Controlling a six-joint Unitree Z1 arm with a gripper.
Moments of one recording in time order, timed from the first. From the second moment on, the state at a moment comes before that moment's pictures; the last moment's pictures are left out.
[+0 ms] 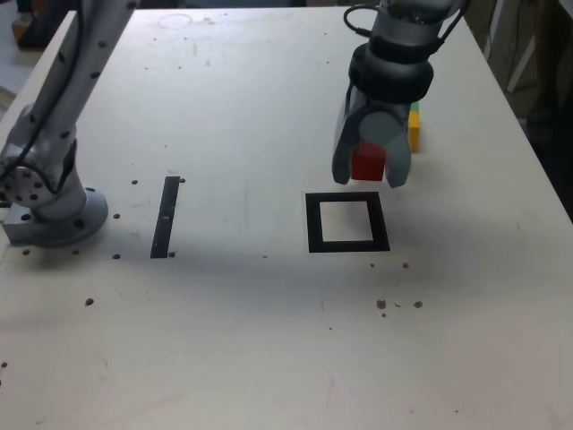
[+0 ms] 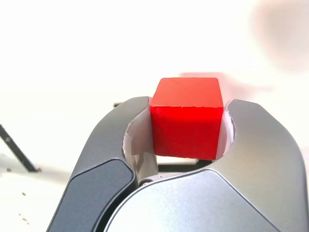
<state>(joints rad) 0.04 2.16 -1.75 1.32 0.06 0.16</state>
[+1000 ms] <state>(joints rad) -0.07 2.08 -1.52 1.18 -0.01 -0.05</state>
